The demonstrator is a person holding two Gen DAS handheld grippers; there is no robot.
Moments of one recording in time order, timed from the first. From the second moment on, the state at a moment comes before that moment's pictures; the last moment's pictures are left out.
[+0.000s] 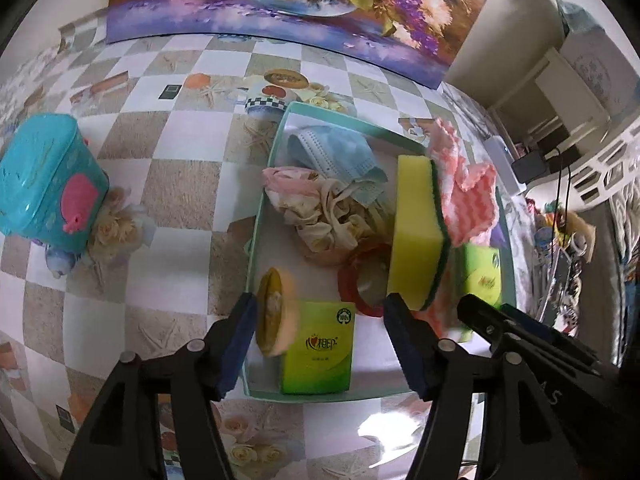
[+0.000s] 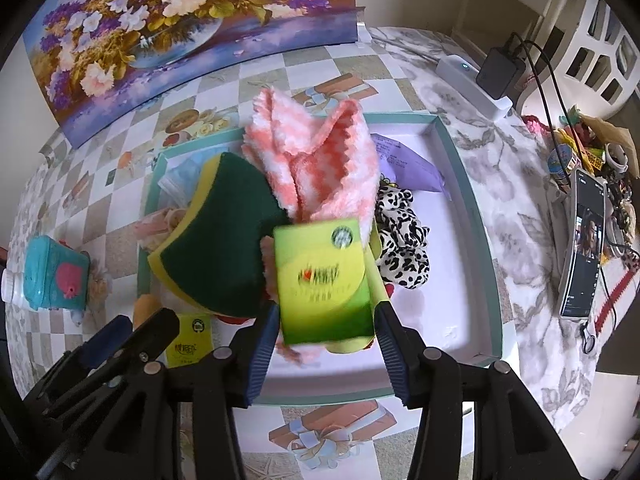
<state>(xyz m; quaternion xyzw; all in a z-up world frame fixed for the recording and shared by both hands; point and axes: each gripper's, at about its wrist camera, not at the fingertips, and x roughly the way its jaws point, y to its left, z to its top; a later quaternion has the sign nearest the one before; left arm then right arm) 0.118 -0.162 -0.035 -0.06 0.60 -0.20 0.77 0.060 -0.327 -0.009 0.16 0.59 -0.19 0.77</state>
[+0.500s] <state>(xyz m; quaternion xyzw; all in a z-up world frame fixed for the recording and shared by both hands) 0.130 -0.129 -0.022 -0.06 0.60 -0.13 0.79 0.064 -0.320 -0.008 0.14 0.59 -0.17 0.77</state>
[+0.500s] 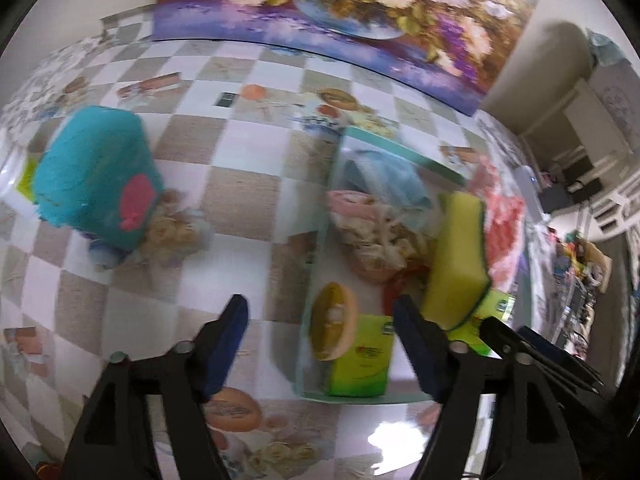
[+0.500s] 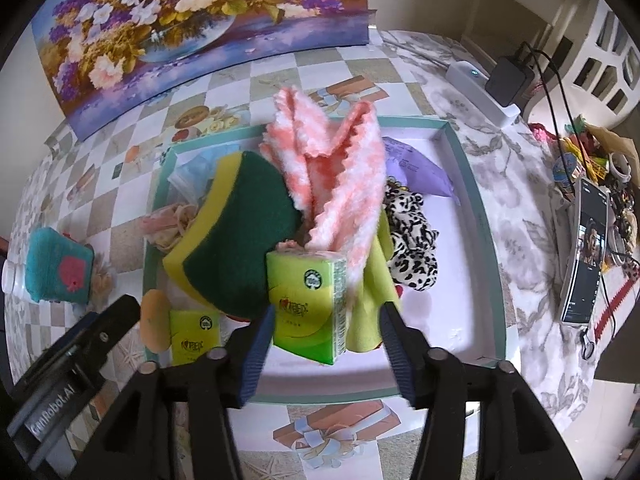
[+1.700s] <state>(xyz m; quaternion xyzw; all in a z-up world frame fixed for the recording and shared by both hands) 0.113 -0.056 -0.014 0.03 0.59 -0.02 0.80 0.030 -0.283 -0.011 0.13 0.58 -0.15 0.79</state>
